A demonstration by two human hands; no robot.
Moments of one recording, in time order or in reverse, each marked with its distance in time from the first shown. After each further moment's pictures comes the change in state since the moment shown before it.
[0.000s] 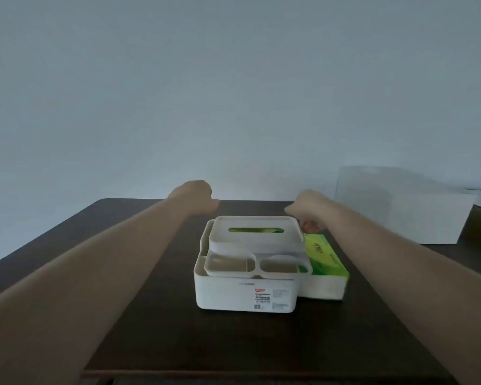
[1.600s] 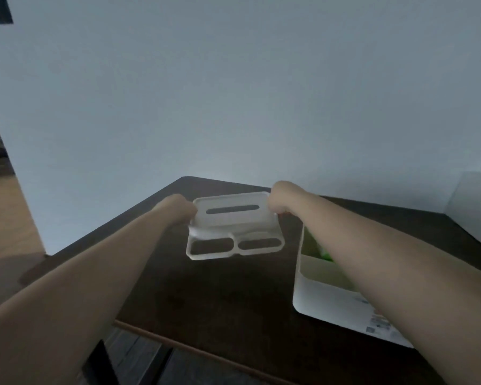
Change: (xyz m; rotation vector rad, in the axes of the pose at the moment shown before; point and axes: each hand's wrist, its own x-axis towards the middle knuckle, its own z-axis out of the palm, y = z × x) left_hand -0.024 -0.216 0.016 -0.305 -0.029 -0.547; right_hand 0.004 -0.195 0.134 -0.526 -0.078 -0.411
